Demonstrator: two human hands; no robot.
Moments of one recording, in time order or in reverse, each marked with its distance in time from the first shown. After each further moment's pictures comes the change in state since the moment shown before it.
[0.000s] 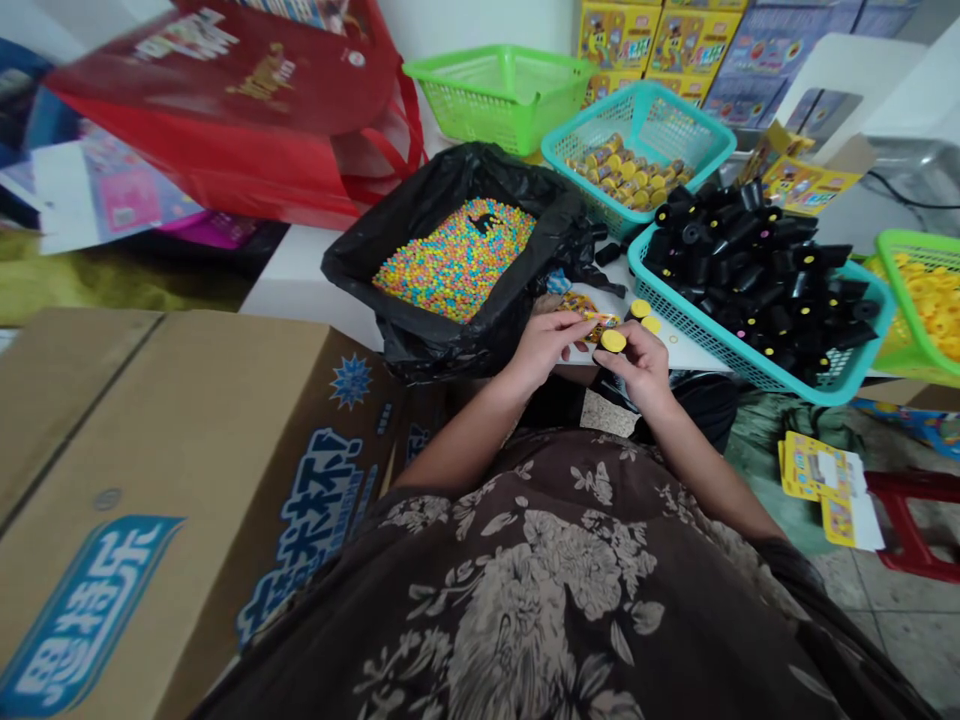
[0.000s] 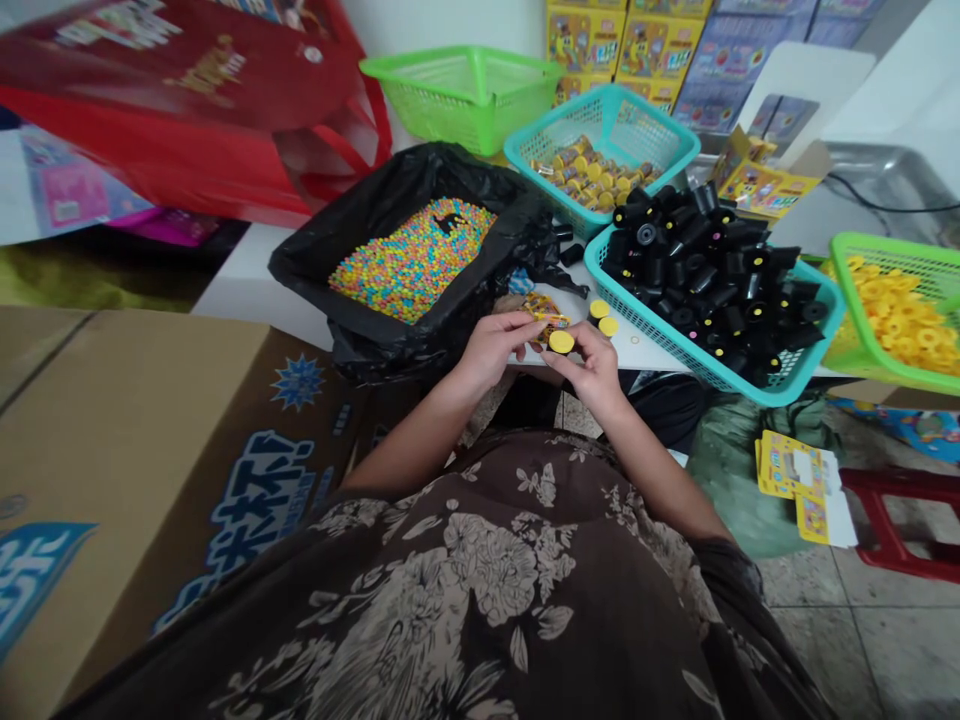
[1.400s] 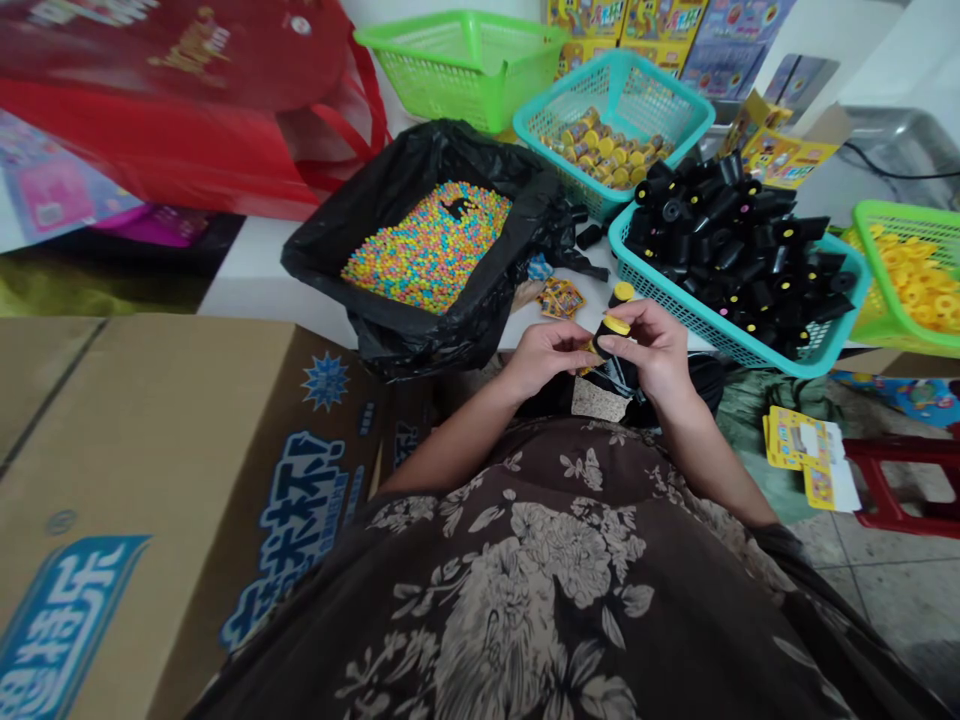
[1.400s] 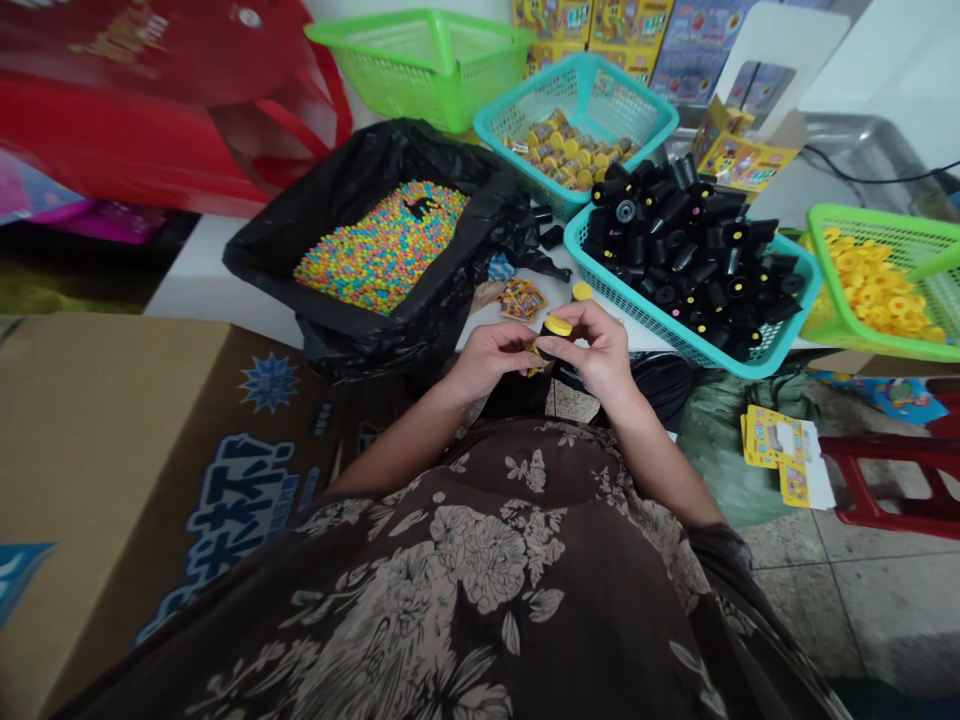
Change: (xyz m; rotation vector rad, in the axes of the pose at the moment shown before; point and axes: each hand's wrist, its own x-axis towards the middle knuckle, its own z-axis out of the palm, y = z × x) left_hand -0.026 -0.005 0.012 -0.043 -0.220 -0.028; right_hand -0.002 -0.034 -0.020 0.101 0.018 0.104
